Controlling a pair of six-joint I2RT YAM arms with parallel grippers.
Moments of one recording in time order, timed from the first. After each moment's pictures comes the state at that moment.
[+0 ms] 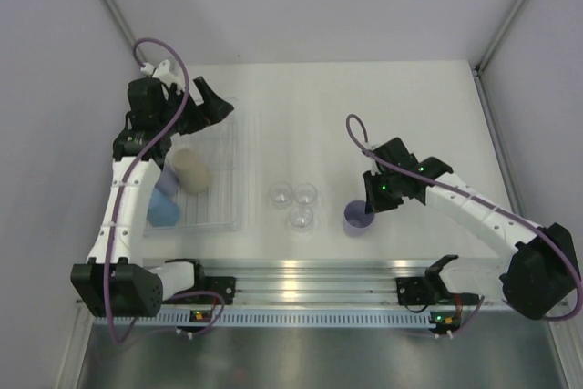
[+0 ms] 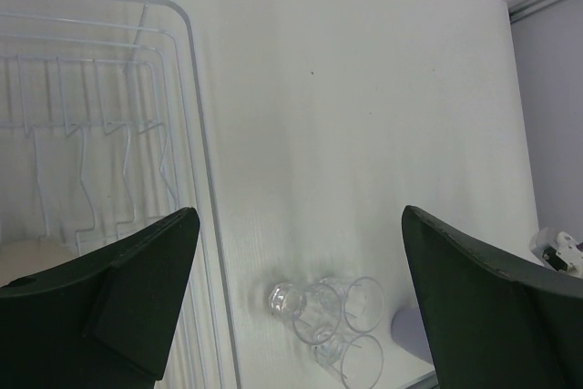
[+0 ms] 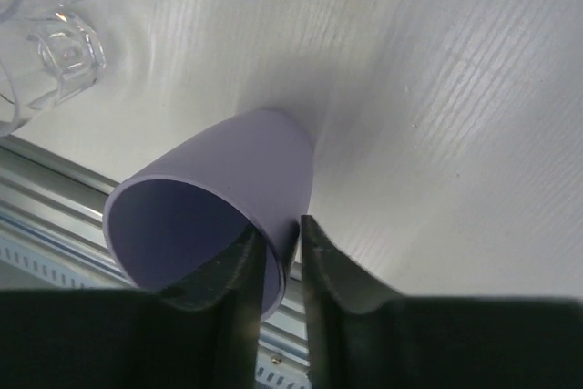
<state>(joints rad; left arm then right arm) 0.01 1.19 1.23 -0.49 0.38 -0.45 0.59 1.19 0.86 -0.78 -0.13 0.34</state>
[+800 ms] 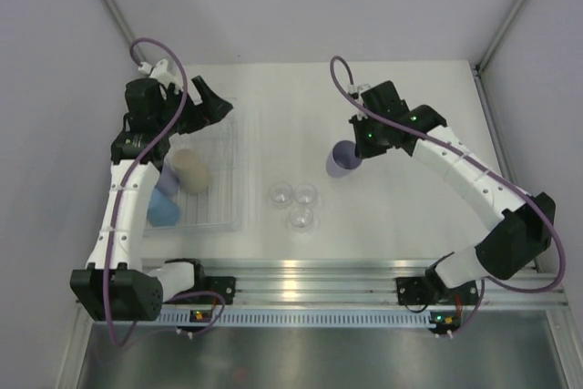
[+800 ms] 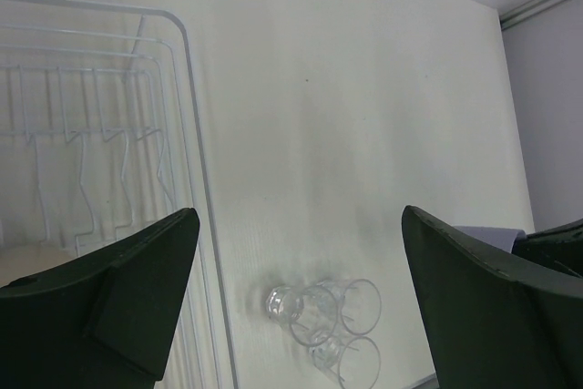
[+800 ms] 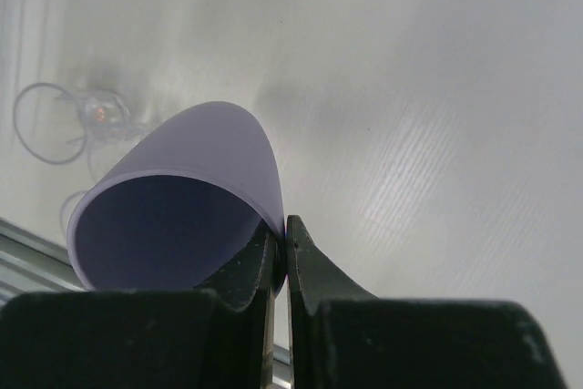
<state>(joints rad) 0.01 1.17 1.23 -0.49 0.38 -0.45 0.58 1.45 1.37 -0.88 0.03 0.21</state>
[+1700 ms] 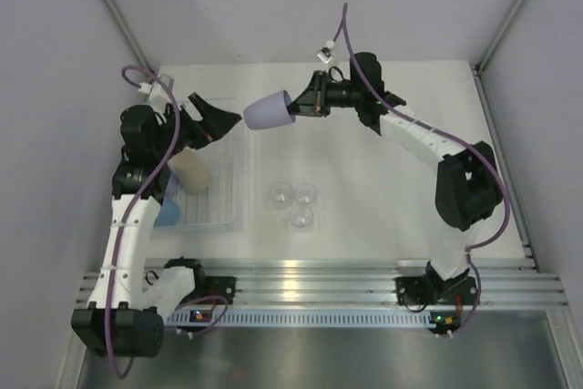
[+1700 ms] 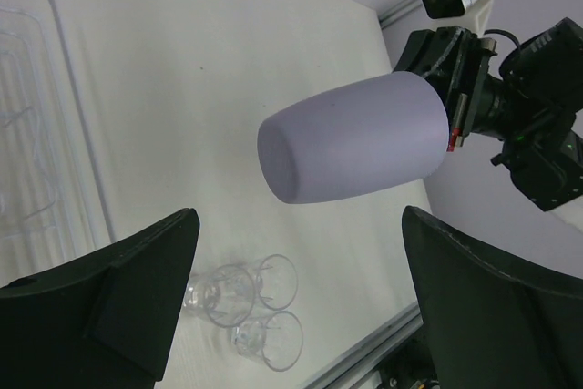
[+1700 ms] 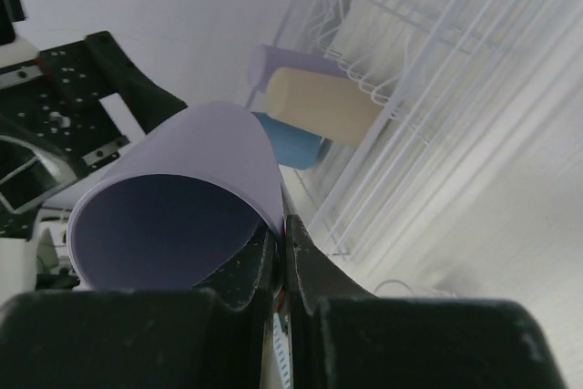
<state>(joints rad) 0.01 0.97 1.04 -0.35 0.55 -0.63 0.50 1.83 1.49 0.03 -0.83 0.77</state>
